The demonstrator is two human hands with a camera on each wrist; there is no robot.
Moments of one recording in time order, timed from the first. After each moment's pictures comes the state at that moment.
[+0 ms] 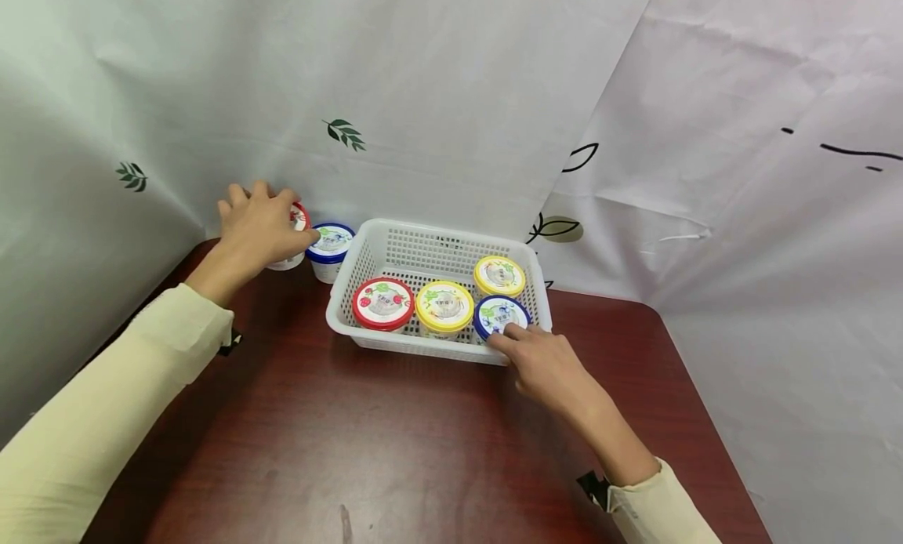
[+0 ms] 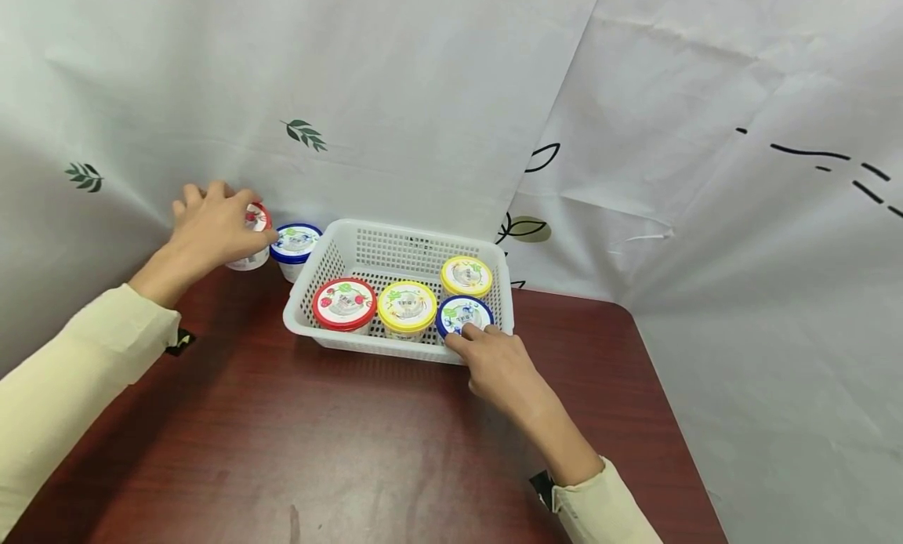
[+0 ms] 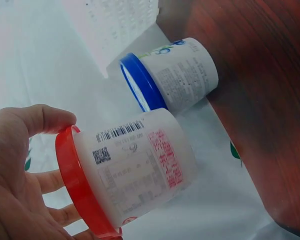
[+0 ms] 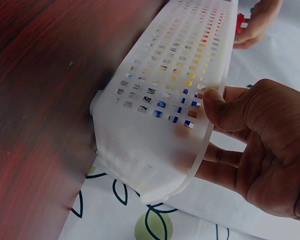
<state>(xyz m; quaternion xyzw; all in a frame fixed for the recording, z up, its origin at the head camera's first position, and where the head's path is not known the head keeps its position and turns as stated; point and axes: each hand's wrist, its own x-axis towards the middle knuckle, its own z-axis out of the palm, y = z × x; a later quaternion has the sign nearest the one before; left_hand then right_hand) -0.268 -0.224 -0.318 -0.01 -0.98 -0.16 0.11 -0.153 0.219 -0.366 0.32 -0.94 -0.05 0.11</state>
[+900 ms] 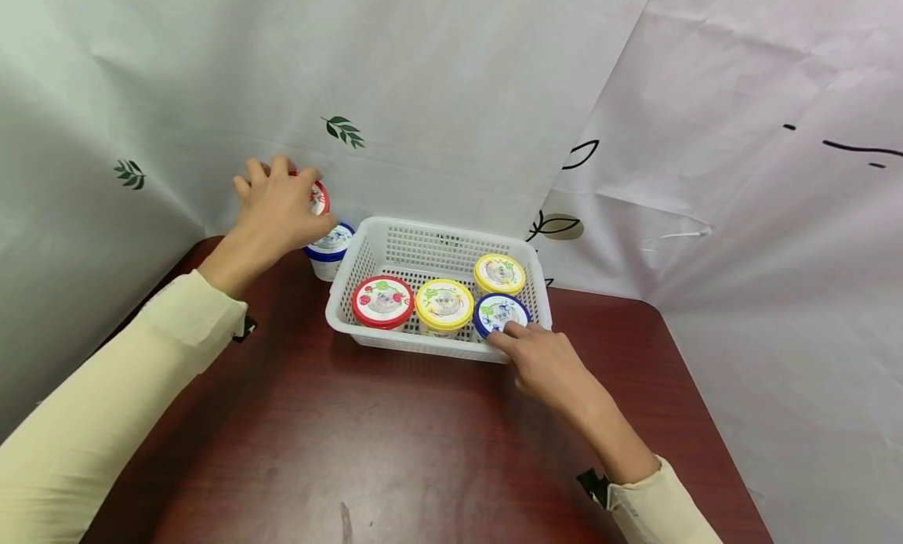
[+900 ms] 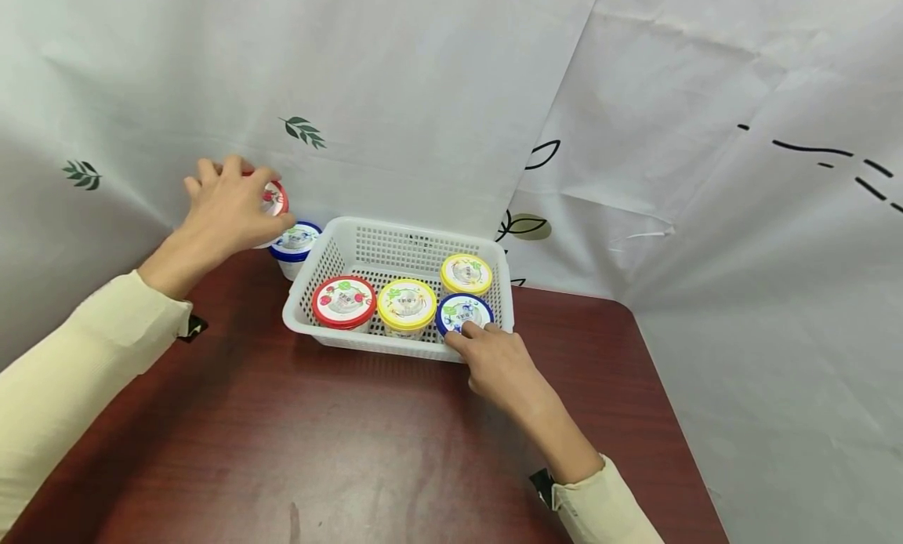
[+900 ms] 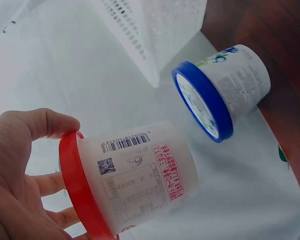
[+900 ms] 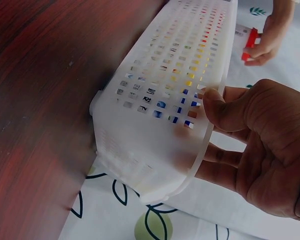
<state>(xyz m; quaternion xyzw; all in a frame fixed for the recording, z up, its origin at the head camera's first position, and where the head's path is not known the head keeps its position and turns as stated) -0.265 -0.191 -0.286 -0.03 -0.97 -0.19 0.14 -0.153 0.218 -0.364 0.32 -0.94 -0.06 0.10</state>
